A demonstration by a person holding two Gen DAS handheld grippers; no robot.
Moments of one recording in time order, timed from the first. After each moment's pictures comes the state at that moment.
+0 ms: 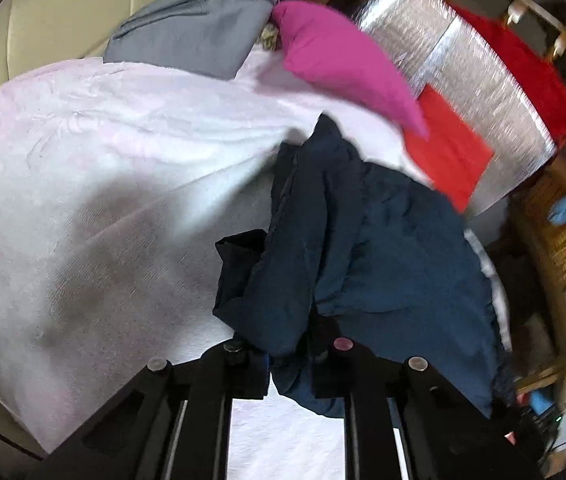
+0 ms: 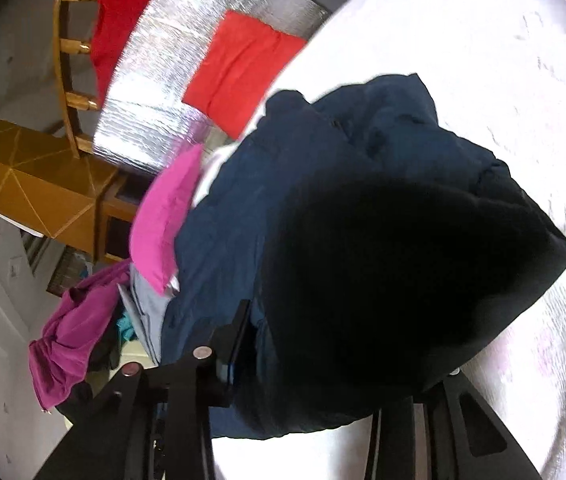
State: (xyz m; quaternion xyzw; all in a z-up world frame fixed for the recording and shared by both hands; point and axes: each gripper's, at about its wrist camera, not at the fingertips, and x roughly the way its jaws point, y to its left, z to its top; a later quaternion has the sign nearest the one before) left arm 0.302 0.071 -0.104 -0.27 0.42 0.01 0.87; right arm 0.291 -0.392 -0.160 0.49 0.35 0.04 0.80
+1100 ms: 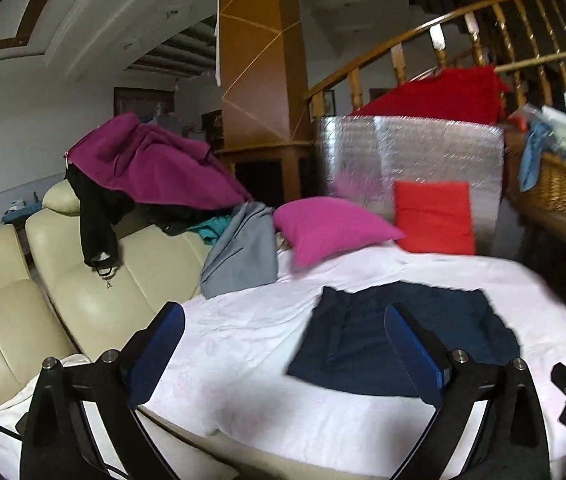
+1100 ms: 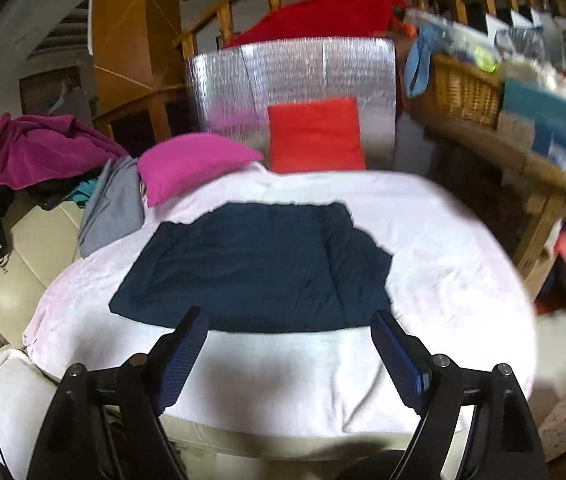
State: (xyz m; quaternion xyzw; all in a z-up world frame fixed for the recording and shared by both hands) left arm 0.060 -0.002 0.141 0.01 0.16 0.11 0.98; right arm 0.076 -0.271 0.063 0.05 0.28 -0.04 0.96
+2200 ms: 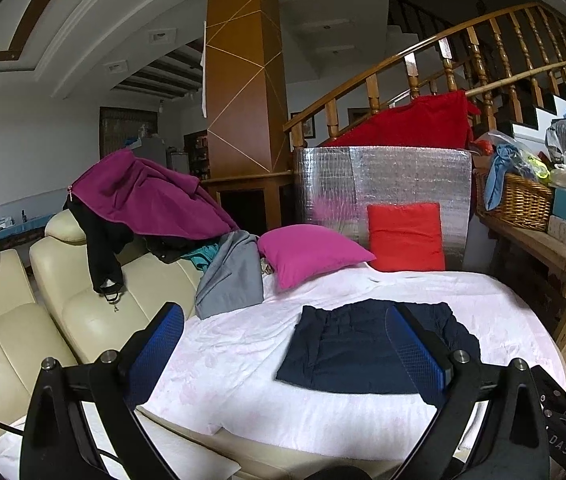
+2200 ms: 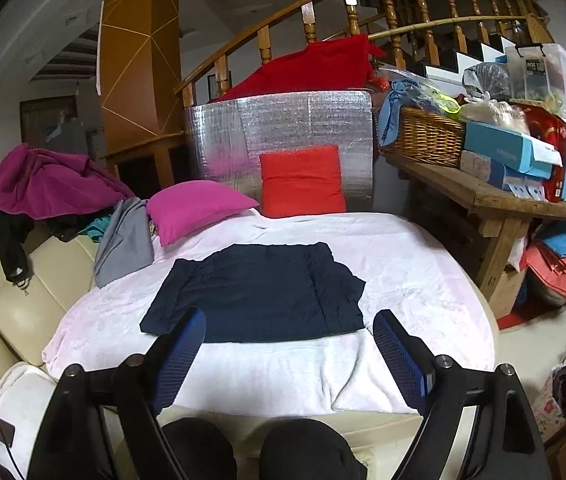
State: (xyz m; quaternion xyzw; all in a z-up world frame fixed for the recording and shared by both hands) left arm -0.011 -0.023 0.189 0.02 0.14 0.08 0.99; right arm -0.026 -0.248 0.123 0.07 0.22 -0.06 0.97
